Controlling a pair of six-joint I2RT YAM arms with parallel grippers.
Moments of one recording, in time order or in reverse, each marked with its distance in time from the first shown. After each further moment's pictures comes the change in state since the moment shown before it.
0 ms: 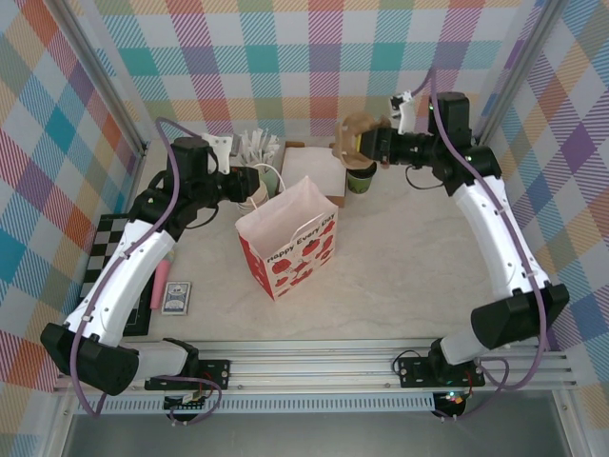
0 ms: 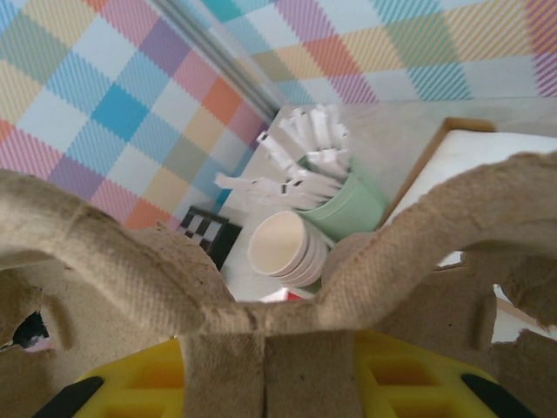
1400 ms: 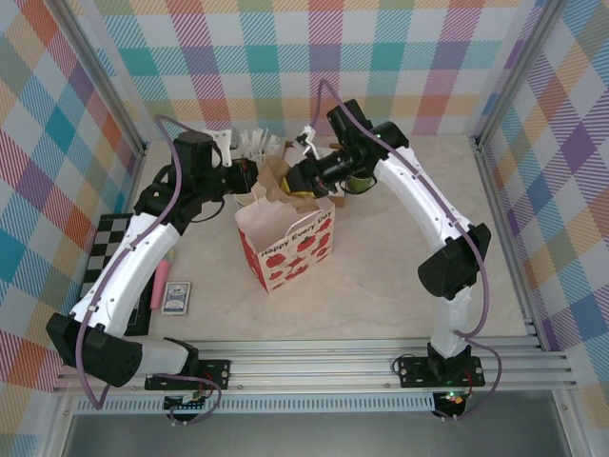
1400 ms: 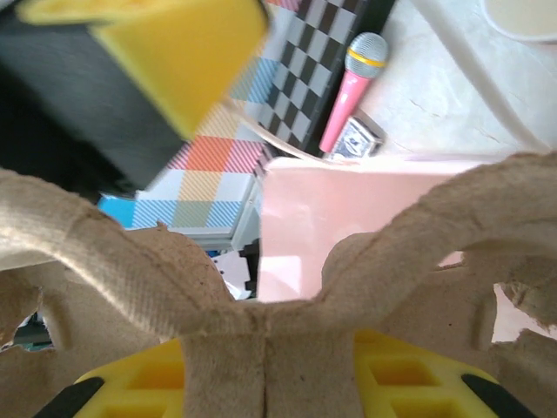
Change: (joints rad) left arm 0.000 0.047 0.024 0.052 0.003 -0.135; right arm 0.304 0.437 0.414 -0.491 -0.290 -0.013
